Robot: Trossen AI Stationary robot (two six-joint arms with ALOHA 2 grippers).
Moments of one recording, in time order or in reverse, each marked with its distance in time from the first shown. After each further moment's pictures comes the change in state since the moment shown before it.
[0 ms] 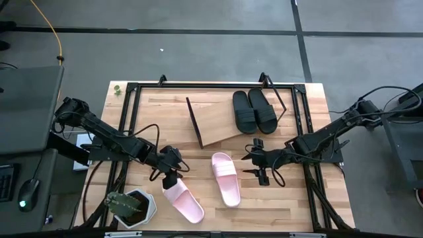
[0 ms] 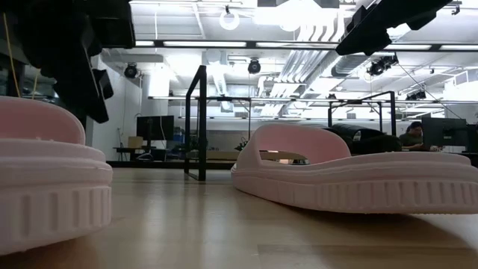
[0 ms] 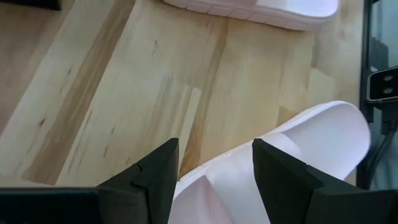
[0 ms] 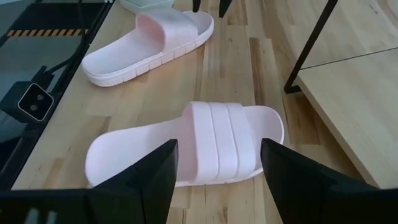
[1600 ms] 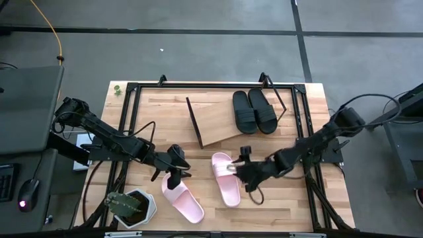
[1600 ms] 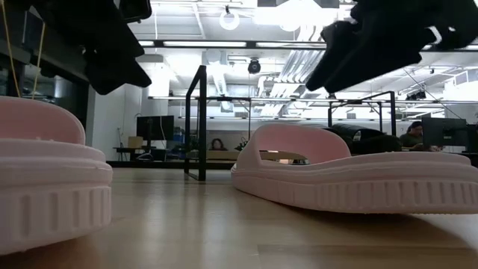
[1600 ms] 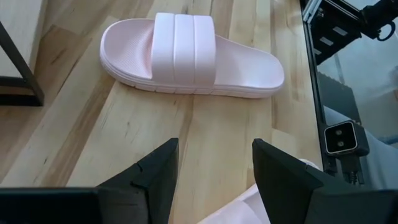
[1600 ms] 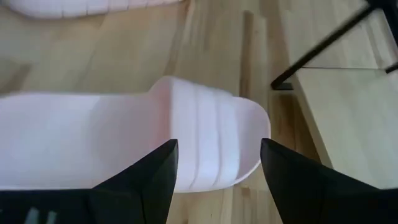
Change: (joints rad) left arm 0.001 0.000 -0.001 0.232 -0.097 0.091; right arm 0.043 0.339 0.155 -0.026 0.181 -0.200
